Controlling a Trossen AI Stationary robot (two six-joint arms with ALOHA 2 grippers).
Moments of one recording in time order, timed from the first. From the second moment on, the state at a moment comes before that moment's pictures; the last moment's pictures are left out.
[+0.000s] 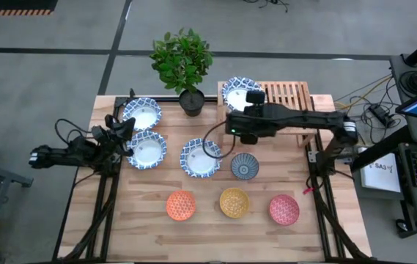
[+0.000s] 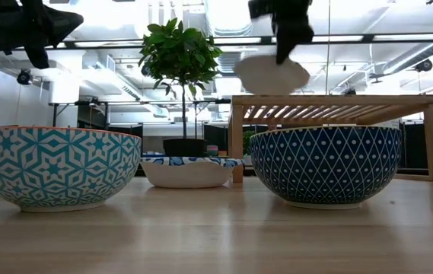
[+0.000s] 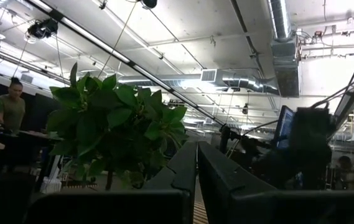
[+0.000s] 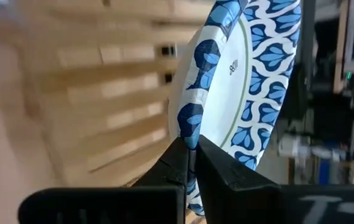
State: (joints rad) left arm -0.06 0.04 0.02 0.69 -0.59 0.17; right arm -0.09 1.72 1.76 -1.37 0.73 -0.10
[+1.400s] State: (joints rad) left arm -0.06 0.04 0.02 0.70 -0.59 0.14; right arm -0.13 1.77 1.76 -1.36 0.58 -0.01
